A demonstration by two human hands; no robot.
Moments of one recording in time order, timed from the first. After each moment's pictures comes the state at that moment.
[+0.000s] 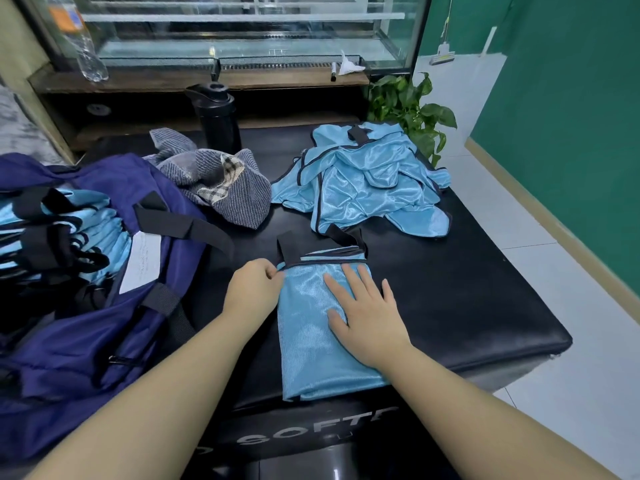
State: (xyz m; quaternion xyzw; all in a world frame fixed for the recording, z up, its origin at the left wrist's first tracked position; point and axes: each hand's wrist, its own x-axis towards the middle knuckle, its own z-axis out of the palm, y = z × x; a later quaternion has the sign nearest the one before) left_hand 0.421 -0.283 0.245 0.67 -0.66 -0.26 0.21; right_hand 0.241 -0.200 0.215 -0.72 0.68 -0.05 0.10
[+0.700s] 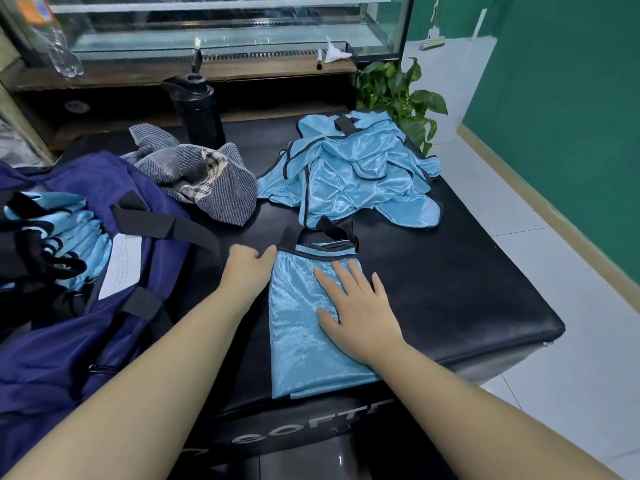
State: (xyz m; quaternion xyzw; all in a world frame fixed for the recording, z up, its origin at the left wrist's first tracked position) left_hand 0.405 -0.307 0.245 0.69 -0.53 -0.41 0.29; right_hand 0.239 -0.199 0.214 -0.72 0.68 -0.08 0.11
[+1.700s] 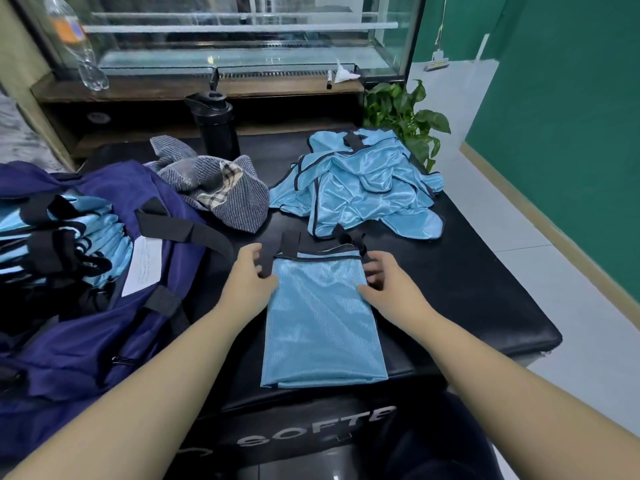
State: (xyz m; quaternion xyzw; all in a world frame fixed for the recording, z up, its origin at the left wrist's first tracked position) left_hand 0.430 -0.289 0.244 0.61 -0.61 -0.41 0.31; right_hand 0.196 -0.219 0.246 -0.56 0.68 -0.33 0.34
